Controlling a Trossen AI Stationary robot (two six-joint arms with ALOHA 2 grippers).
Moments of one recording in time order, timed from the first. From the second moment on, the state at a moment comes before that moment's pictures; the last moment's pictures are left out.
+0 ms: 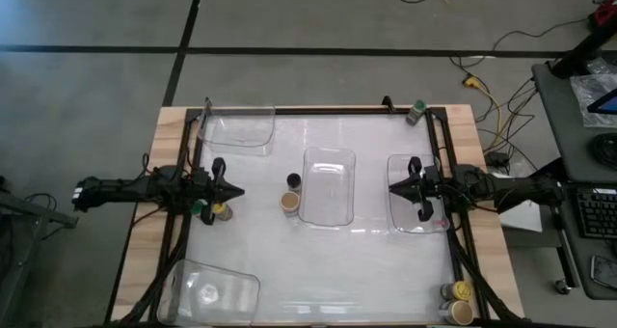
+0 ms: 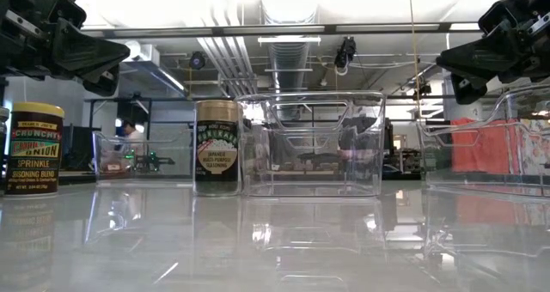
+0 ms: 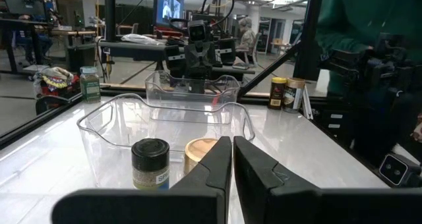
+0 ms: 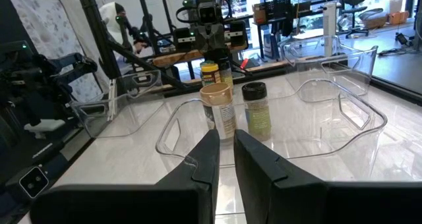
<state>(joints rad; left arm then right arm) 0.00 0.03 0.02 0.04 0.06 -0.09 0.00 0.06 0.01 0.03 -0.05 0.20</state>
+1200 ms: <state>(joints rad) 0.00 0.03 0.02 0.04 0.06 -0.09 0.02 0.22 0.42 -0.20 0.19 0.69</state>
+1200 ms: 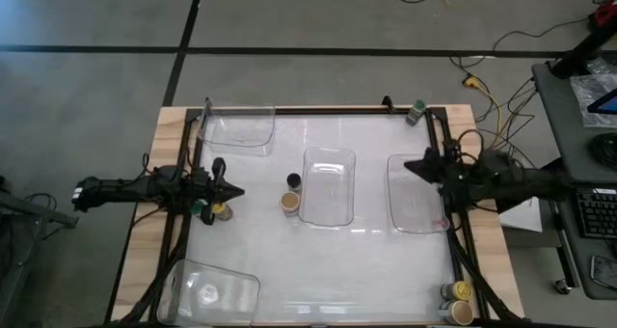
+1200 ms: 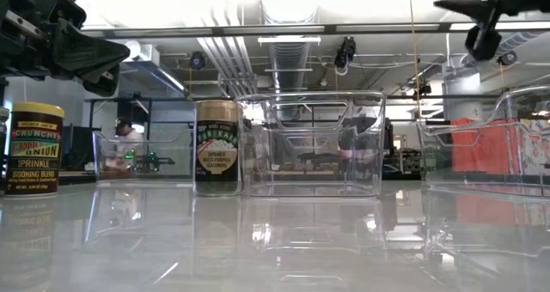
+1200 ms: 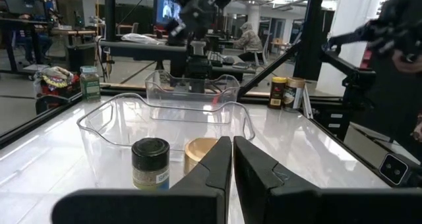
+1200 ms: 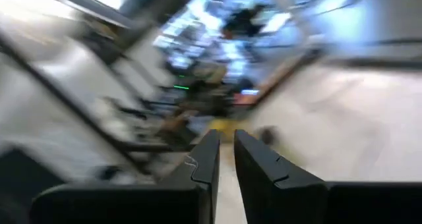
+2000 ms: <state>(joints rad) 0.00 0.03 0.02 0.04 0.06 -0.09 -0.57 1.36 1.13 -0.83 0.19 0.24</state>
